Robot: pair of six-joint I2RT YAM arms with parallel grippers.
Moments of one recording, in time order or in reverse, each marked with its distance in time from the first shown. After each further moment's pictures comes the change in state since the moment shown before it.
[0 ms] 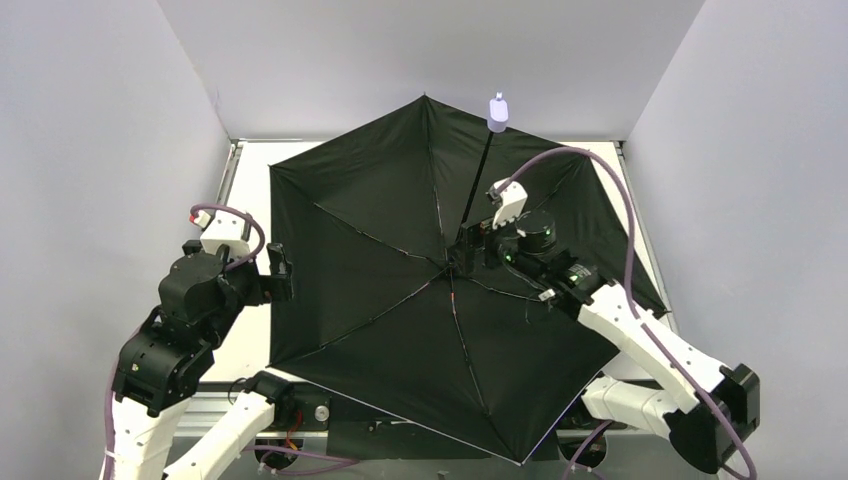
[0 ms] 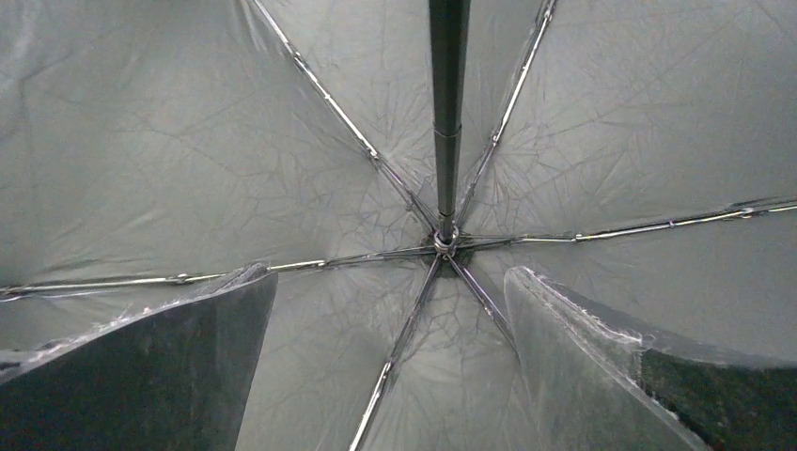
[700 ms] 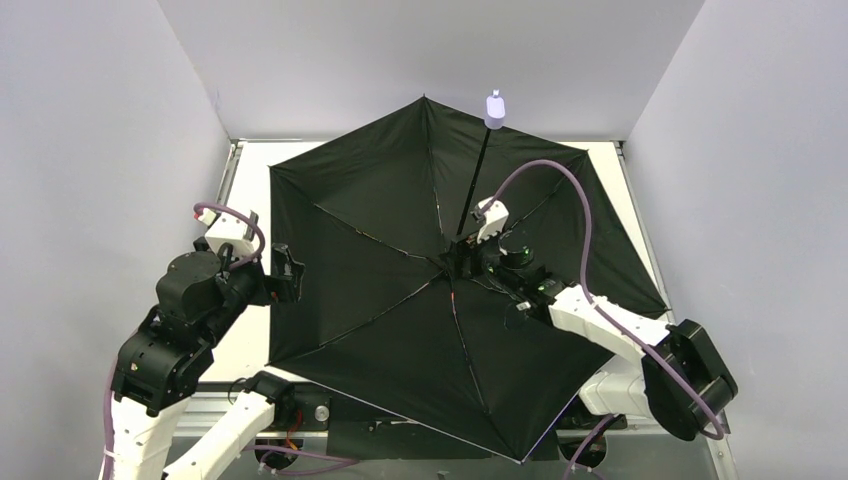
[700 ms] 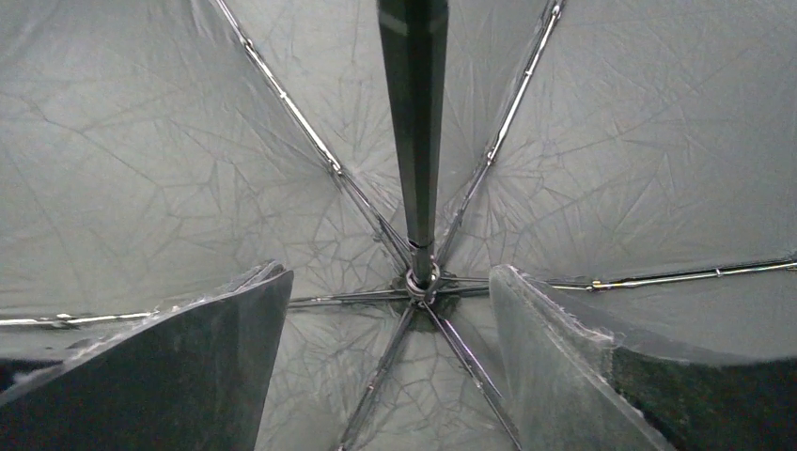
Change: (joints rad) left arm 0.001 0.008 0.016 0.024 0.151 -0.027; right arm 0.006 0.193 -0.290 0.565 0.011 -0.042
